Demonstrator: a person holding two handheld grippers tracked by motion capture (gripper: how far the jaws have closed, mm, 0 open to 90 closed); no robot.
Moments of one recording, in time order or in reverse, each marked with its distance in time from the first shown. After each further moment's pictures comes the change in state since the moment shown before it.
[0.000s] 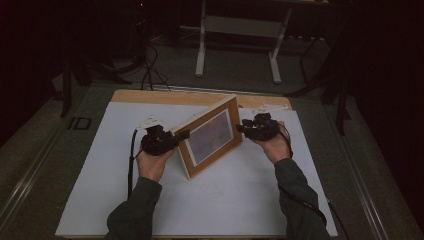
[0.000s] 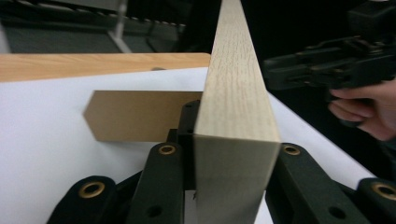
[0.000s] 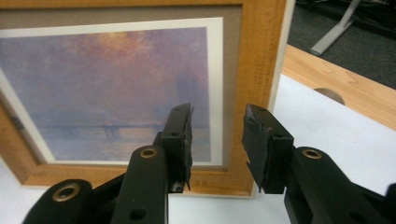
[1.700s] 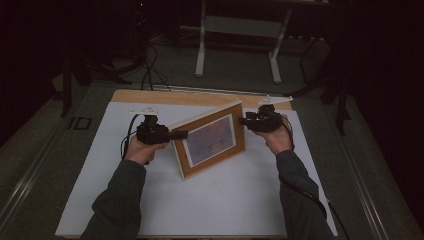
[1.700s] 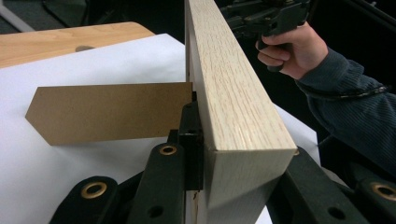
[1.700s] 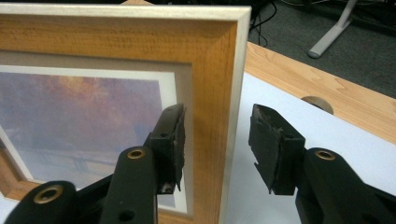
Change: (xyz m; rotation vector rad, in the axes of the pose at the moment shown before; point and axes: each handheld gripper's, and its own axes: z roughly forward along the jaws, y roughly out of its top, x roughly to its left) left arm 0.047 0.021 0.007 0.157 -0.358 0.081; right arm -0.023 0.012 0.003 -0.022 0.011 0.050
